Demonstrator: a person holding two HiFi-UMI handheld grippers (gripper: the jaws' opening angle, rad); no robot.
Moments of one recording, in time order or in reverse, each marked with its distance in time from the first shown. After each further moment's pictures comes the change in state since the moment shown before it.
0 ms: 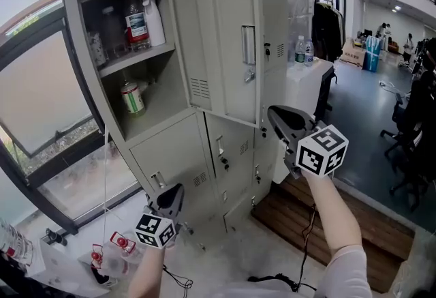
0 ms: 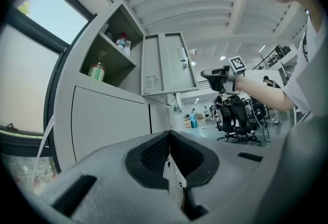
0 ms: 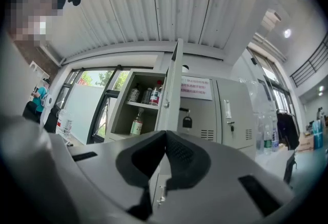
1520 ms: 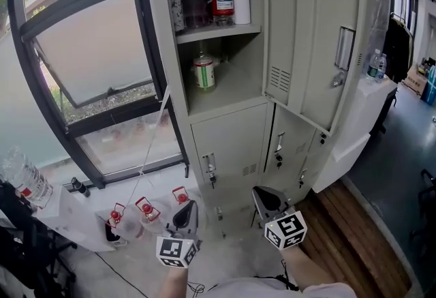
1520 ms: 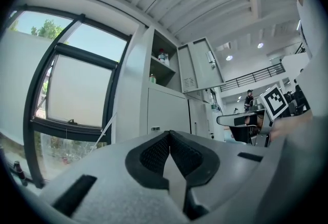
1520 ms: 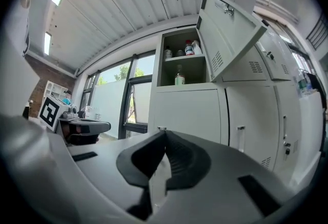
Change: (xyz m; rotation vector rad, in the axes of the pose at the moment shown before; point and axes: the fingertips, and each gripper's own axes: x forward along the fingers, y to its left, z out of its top) left arm -0.136 0.028 -0.056 -0.059 -0.011 0.496; right arm 0.034 0.224 -0.224 0.143 0.142 0.249
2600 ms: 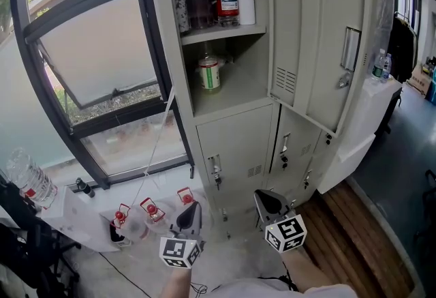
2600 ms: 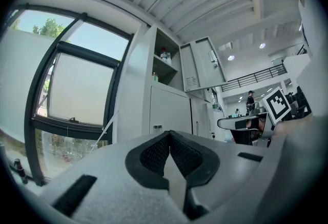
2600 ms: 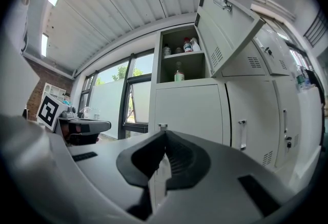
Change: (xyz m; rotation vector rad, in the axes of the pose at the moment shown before) left arm 0.002 0.006 -0.005 -0.017 0.008 0.007; right arm 0.007 0.005 -0.013 0.025 0.011 -0.012
